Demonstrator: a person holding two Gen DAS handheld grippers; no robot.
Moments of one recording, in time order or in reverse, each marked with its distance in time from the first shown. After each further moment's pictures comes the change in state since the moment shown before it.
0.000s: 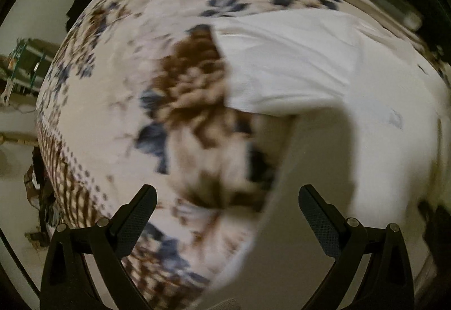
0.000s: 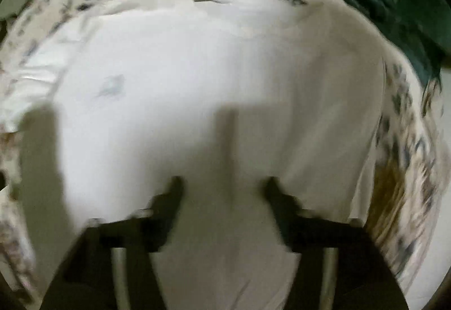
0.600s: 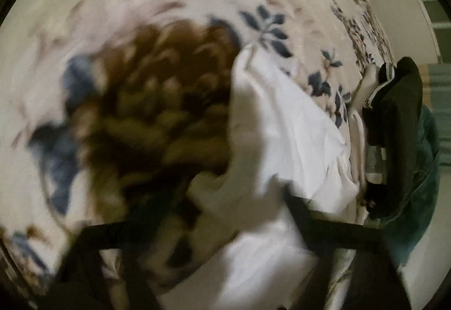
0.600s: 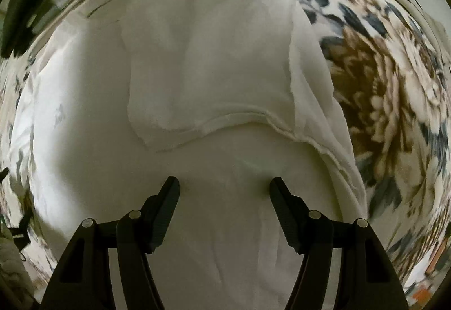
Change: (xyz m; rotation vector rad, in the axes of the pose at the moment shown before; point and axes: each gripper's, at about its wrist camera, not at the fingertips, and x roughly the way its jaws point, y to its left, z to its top) left arm 0.083 0.060 0.065 -0.596 0.065 -0.625; right arm 0.019 -0.091 -0.041 0.460 0.133 0.045
